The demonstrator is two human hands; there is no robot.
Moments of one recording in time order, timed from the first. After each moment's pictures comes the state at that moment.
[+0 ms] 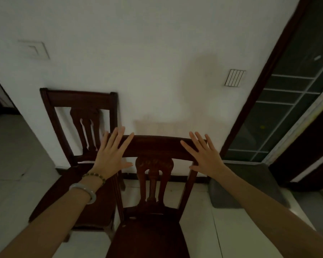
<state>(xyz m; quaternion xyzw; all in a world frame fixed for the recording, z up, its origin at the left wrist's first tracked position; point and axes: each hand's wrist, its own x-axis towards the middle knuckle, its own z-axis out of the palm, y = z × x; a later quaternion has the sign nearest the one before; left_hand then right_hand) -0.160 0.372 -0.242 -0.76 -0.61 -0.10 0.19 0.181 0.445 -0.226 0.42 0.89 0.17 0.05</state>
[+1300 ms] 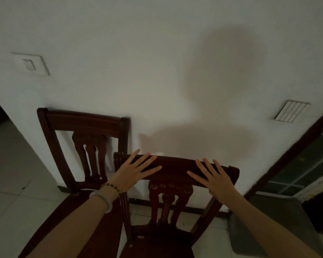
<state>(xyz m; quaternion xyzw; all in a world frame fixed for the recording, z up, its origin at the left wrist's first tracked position) -0.230 0.583 -0.276 -0.83 -0.48 0.09 0.27 0.103 0.646 -0.265 0.33 0.89 0.28 0.14</state>
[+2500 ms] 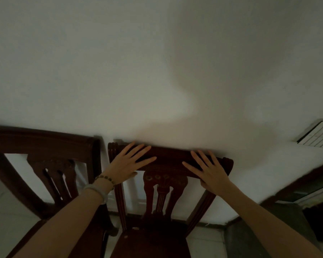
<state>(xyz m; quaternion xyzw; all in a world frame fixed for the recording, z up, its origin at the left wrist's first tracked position) -0.240 0.786 -0.304 -0.85 -0.47 0.01 0.22 0.100 0.836 -0.284 0.32 0.92 0.23 0.02</state>
